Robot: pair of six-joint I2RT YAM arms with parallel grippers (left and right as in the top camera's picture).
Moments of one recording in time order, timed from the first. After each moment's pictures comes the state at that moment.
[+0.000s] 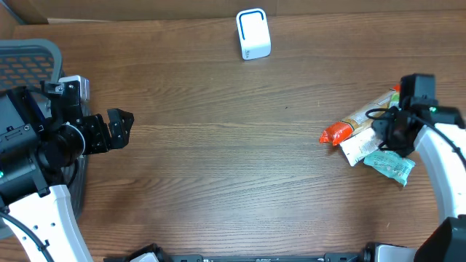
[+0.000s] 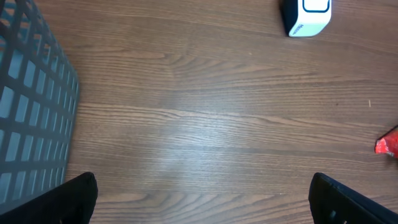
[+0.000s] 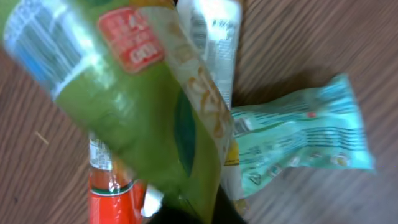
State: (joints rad) left arm 0.44 1.20 1.50 -1.26 0.39 0.19; right arm -0.13 1.48 1.07 -0.88 0.08 0.78
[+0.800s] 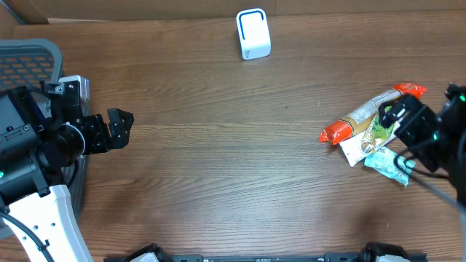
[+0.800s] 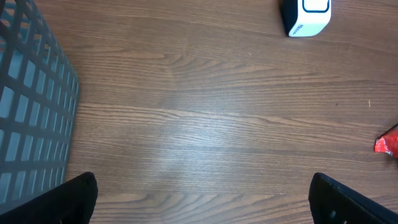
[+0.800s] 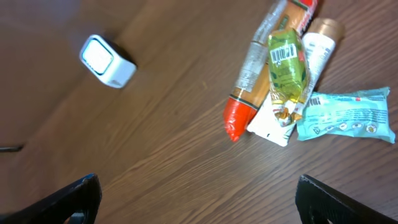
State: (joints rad) left arm 0.44 1.20 1.50 -1.26 0.39 0.19; right arm -0.13 1.05 1.42 -1.25 -0.20 0.61
